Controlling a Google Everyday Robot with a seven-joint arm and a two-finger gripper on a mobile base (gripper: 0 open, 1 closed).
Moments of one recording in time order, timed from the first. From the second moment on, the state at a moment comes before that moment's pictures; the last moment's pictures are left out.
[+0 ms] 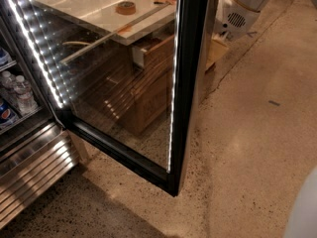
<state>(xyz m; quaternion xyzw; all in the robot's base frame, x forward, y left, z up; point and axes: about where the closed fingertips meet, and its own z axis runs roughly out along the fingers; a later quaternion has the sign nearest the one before) 0.588 -0.125 0.935 -0.59 0.78 0.12 0.15</state>
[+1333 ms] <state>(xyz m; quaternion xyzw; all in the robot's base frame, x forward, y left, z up) 0.620 -0.100 0.912 -0.59 0.78 0.12 0.14</state>
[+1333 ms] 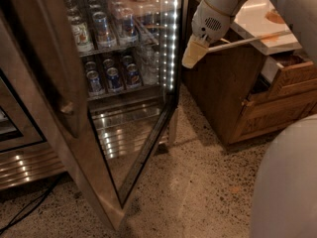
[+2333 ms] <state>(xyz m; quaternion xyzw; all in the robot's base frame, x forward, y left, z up) 0.620 -0.100 0.912 -0.59 0.78 0.12 0.14</state>
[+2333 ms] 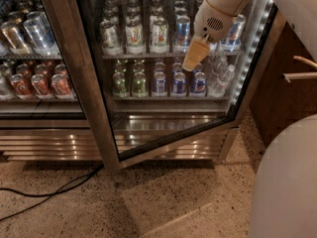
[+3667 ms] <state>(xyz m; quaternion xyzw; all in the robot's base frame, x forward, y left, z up) 0.620 -0.100 0.912 -0.59 0.78 0.12 0.14</state>
